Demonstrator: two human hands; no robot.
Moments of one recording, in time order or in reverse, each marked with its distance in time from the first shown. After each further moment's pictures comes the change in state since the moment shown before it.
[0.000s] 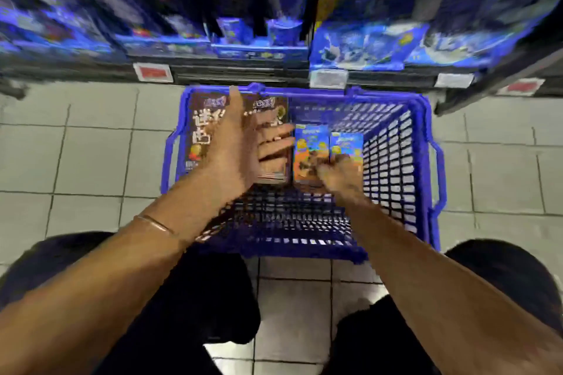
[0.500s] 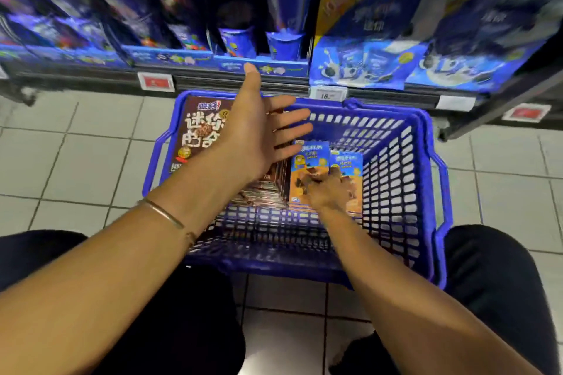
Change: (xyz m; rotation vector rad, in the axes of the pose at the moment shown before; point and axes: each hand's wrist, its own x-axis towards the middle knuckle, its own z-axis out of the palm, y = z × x) left_hand 0.007 0.005 0.042 0.033 0.046 0.124; right_hand 0.033 0.011 0.038 0.053 0.089 -0.071
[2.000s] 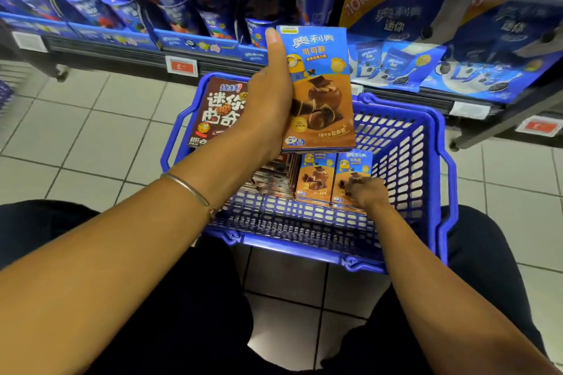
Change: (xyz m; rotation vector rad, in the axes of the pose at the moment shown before) left_hand -0.042 -0.006 0.015 0.005 0.159 0.276; right_hand 0.022 0.047 -0.059 0.051 -0.162 0.061
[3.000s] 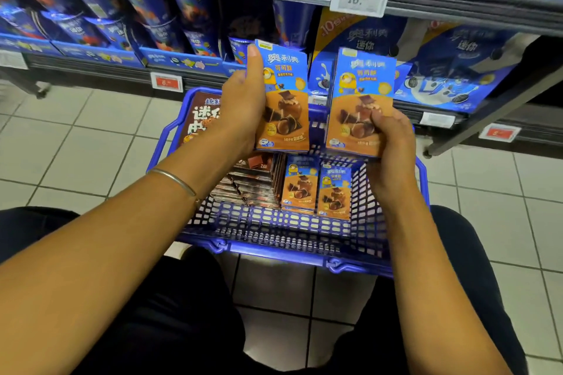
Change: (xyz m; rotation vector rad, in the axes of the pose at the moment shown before) left_hand 0.022 0.003 -0.009 0.114 0.067 0.102; right_hand -0.116 -0.087 -0.083 1.082 -0.035 -0.572
